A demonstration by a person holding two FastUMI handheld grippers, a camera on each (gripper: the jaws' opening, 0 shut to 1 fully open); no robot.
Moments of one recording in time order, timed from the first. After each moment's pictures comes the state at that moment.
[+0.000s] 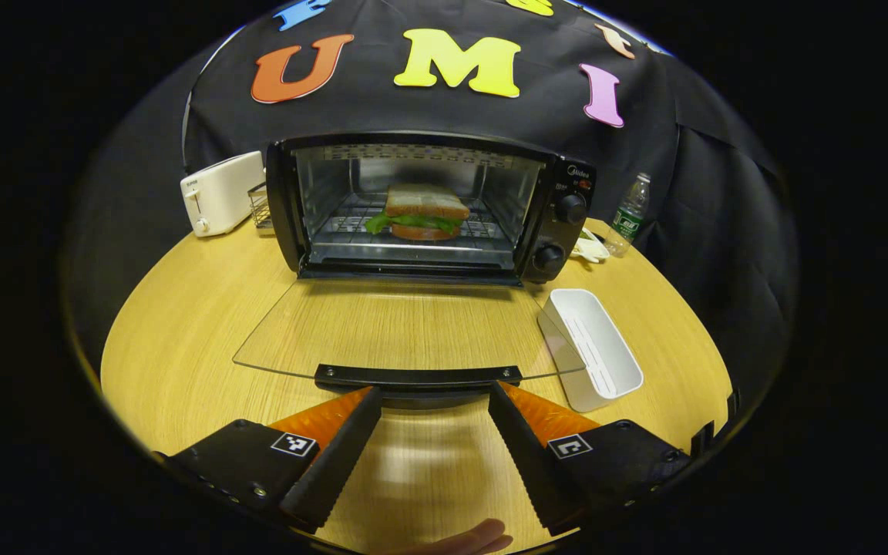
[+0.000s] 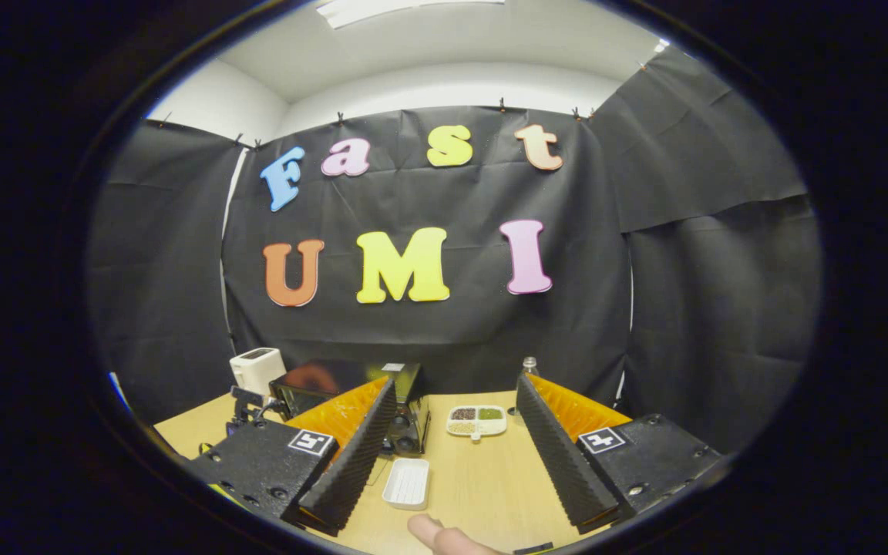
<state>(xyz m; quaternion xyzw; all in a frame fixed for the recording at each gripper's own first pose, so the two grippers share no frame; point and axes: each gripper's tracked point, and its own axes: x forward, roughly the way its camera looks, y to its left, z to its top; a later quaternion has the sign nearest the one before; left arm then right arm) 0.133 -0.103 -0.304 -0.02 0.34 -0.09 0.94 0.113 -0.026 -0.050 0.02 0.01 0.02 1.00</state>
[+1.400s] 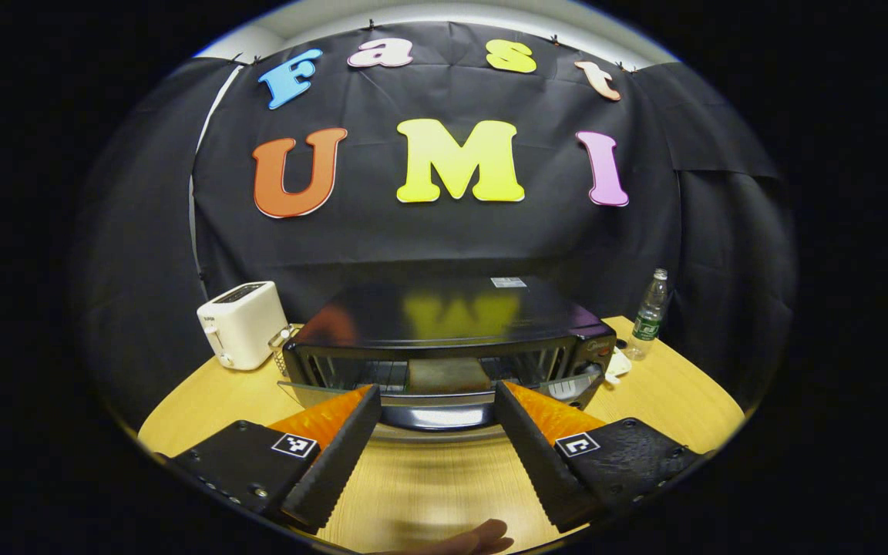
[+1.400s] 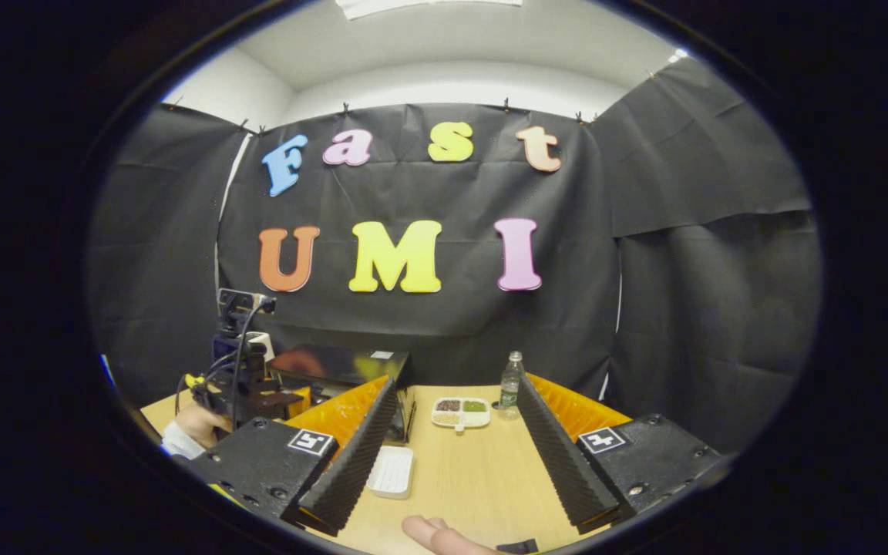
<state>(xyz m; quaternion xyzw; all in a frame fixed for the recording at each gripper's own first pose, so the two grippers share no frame) 0.251 -0.088 -0.176 0.03 0.15 -0.07 0.99 0.084 -0.034 -0.054 -0.01 0.02 0.00 1.00</state>
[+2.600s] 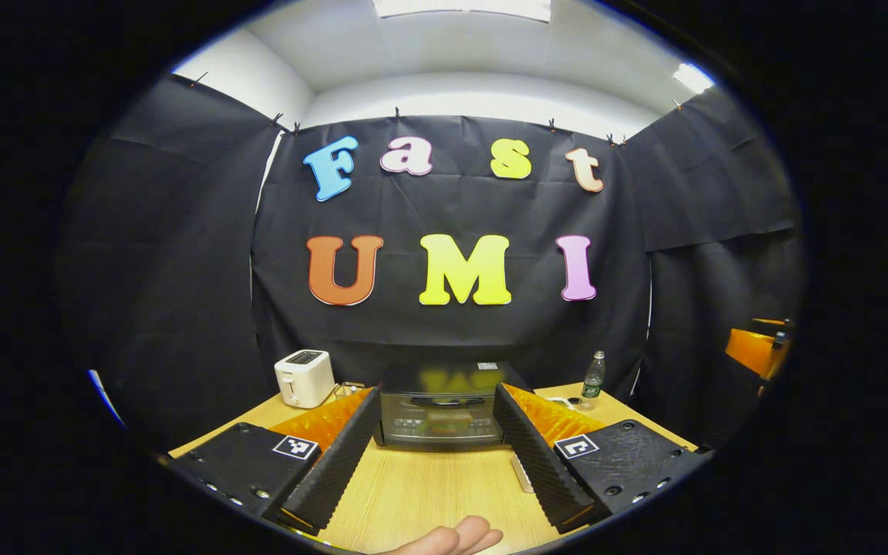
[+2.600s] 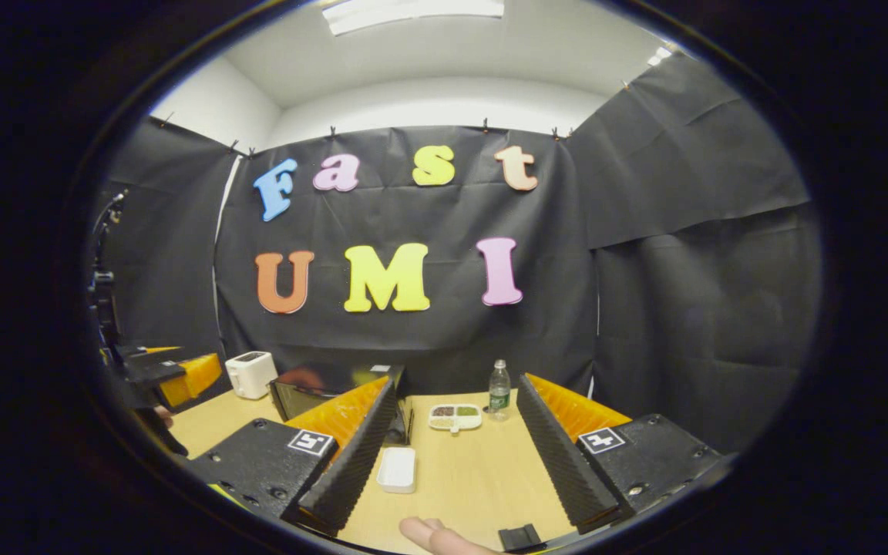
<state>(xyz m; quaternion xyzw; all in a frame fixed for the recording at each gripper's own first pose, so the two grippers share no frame) 0.019 -0.060 -0.002 0.00 0.00 -0.05 1.00 0.017 -0.045 -0.028 0.01 0.00 -0.03 1.00</state>
